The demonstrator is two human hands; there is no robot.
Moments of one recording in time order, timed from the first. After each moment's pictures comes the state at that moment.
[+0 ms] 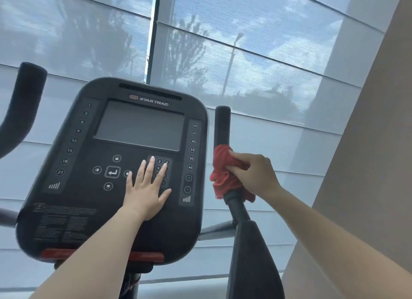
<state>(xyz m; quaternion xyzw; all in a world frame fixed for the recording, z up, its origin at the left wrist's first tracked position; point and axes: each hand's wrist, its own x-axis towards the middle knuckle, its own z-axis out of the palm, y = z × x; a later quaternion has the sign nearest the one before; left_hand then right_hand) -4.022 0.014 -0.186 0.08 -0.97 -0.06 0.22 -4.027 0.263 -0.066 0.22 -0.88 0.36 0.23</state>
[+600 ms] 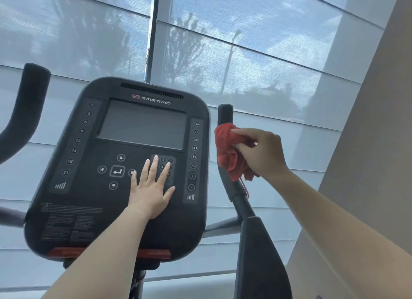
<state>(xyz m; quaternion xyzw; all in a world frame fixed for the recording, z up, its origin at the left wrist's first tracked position) -4.019 0.013 -0.185 0.08 -0.97 -0.08 0.22 -4.012 0.250 -0.032 0.25 -0.82 0.37 0.34</state>
